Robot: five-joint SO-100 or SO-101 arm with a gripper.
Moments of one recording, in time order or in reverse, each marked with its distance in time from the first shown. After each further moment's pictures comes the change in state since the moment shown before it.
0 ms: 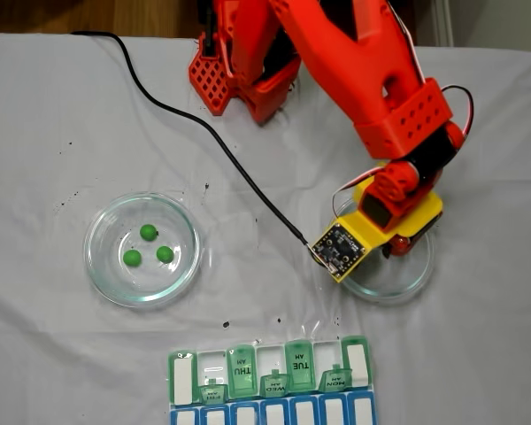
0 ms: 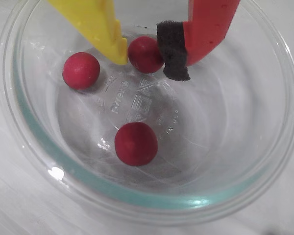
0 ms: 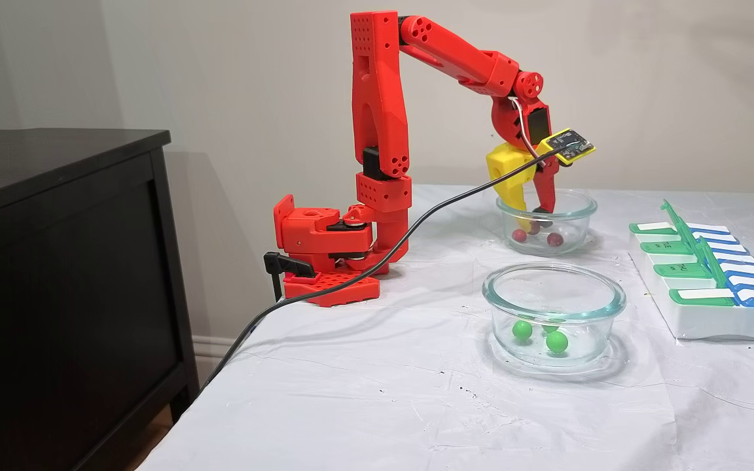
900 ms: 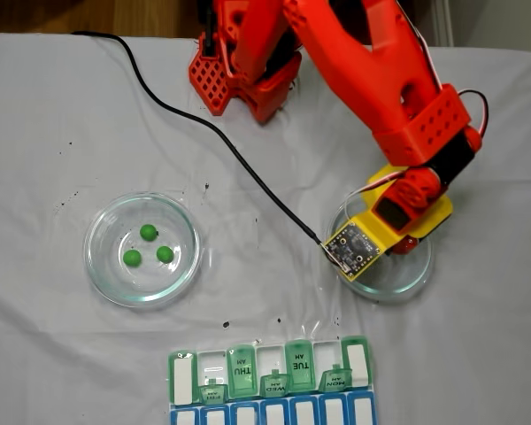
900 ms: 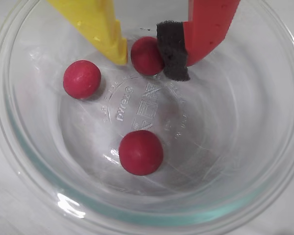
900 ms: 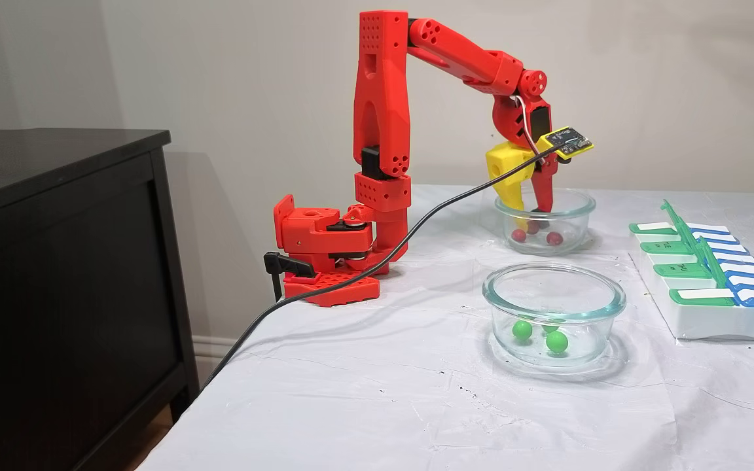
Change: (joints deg) arm -3.5 -6.5 -7.0 6.4 3.2
